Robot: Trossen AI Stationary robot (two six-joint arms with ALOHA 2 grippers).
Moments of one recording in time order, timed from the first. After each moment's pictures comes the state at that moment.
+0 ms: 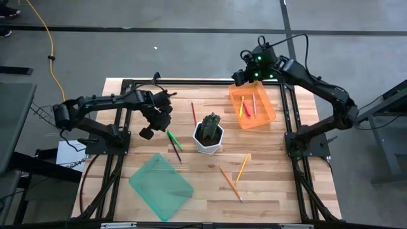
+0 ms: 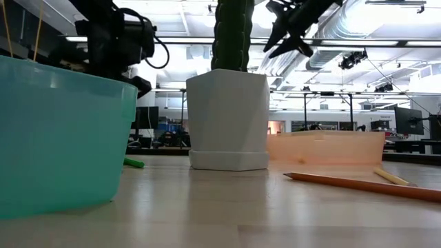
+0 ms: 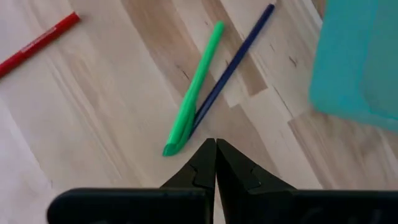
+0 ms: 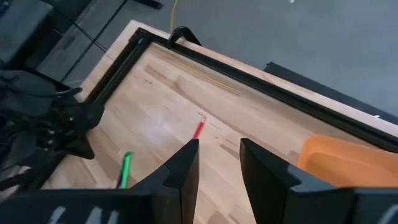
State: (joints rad) left arm 0.56 1.31 0.84 -0.91 0.37 0.90; right arm -0.62 1.40 1.42 -0.69 -0.15 0.47
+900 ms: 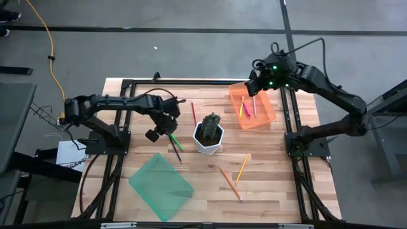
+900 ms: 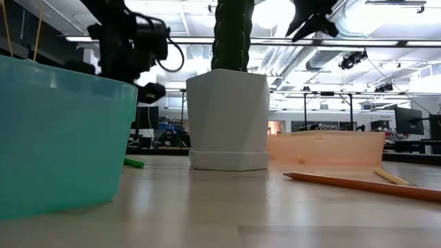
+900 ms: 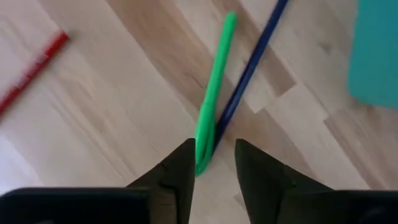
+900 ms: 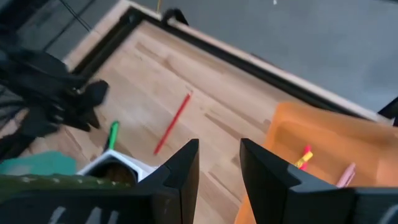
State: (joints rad) left arm 0.44 1.45 0.88 -0.83 0.25 0.96; right arm -0.52 1.22 1.42 -0.91 -0.01 0.44
